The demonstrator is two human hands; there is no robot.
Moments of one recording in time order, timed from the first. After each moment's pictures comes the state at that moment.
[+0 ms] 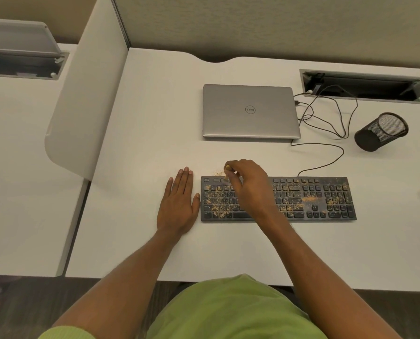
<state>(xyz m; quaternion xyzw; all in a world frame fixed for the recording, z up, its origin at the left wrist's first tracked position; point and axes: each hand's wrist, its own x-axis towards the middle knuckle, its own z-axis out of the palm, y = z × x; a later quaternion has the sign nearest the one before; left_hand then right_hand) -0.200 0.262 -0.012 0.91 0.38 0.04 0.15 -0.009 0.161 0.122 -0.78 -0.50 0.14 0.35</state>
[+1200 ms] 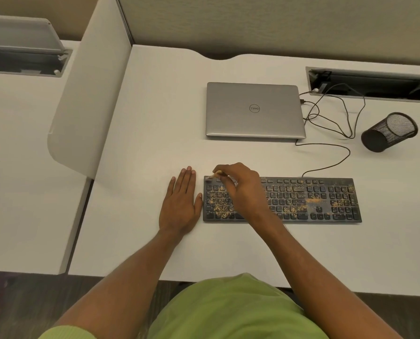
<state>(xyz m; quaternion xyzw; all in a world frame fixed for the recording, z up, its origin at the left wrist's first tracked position) -0.201 0.261 -0.014 0.91 0.38 0.06 0.15 -0.024 0.170 0.119 -0.74 -0.51 0.17 0.39</state>
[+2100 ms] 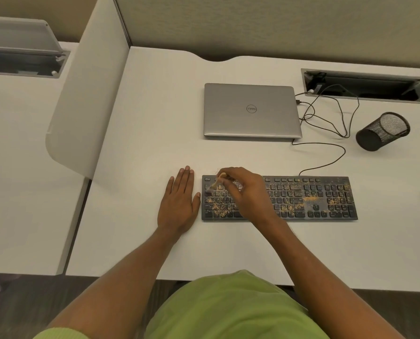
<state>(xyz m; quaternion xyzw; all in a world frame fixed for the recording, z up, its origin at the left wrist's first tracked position) -0.202 0.264 -0.016 0.91 0.37 0.05 0.15 -0.020 0.152 0.119 -0.72 -0.52 0.19 0.41</state>
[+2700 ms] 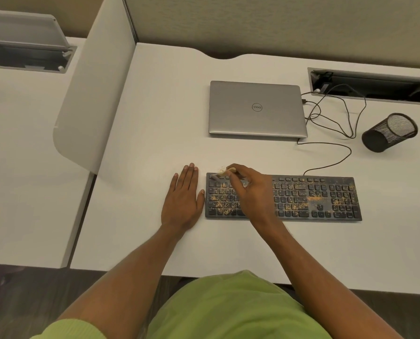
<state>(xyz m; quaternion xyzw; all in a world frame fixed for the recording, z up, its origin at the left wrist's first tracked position) -0.201 0.262 -0.012 0.91 0.38 0.06 0.16 -0.032 0.153 0.118 -0.77 -0.42 0.16 0.45</state>
